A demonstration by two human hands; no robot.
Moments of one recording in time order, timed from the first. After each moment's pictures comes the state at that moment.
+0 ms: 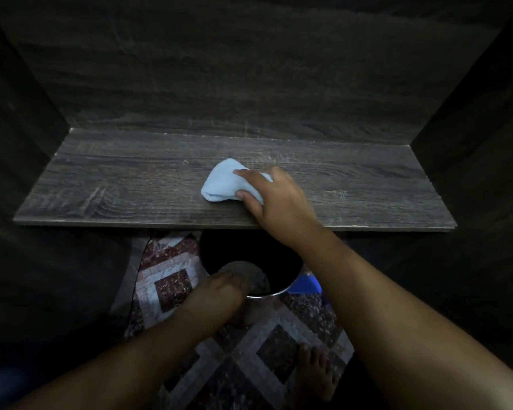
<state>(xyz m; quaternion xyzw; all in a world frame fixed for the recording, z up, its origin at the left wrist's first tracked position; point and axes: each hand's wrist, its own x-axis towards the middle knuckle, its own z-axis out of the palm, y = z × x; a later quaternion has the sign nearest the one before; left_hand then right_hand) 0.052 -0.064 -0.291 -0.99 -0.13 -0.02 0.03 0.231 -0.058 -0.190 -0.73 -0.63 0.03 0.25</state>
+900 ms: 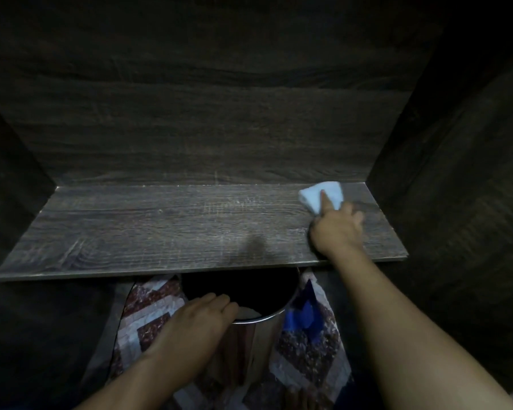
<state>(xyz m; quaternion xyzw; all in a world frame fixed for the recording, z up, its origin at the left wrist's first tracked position) 0.067 -0.079 -0.218 -0.98 -0.17 -0.06 -0.02 0.354 -0.101 -0.168 -0.95 -0.30 0.06 0.10</state>
